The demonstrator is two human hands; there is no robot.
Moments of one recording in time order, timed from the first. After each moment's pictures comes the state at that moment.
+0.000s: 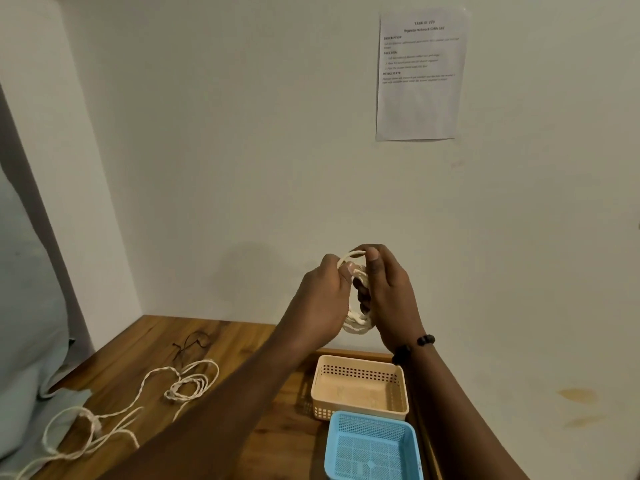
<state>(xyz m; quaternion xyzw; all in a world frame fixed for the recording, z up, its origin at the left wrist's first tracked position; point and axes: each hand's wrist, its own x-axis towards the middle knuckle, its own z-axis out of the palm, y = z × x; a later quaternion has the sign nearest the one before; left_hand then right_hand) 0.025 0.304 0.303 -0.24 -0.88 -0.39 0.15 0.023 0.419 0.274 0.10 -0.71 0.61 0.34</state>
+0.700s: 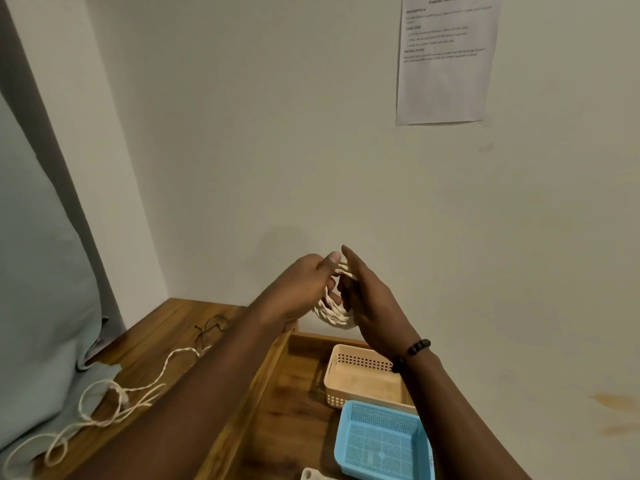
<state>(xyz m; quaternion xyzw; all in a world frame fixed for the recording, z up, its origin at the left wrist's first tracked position) -0.008 0.283 0.301 -0.17 -0.85 -0.50 -0.01 0.006 0.423 0.238 0.19 -0.85 0.43 0.24</state>
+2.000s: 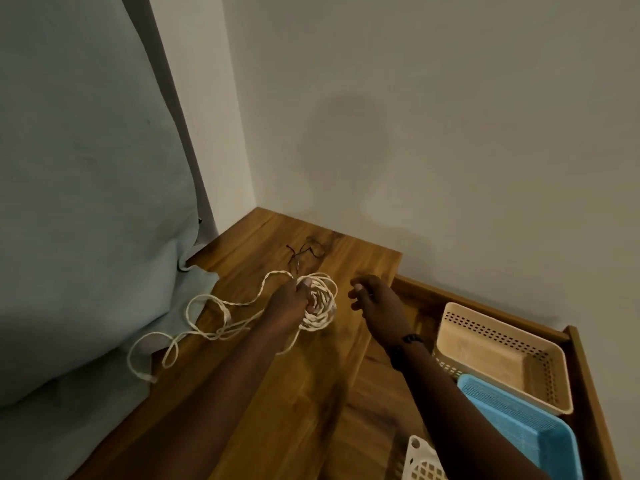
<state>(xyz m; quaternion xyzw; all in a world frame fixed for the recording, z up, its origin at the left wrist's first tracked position) -0.144 0.039 0.094 0.14 -0.82 -0.55 -0.01 -0.154 0.210 0.077 0.06 -0.86 0.51 0.03</state>
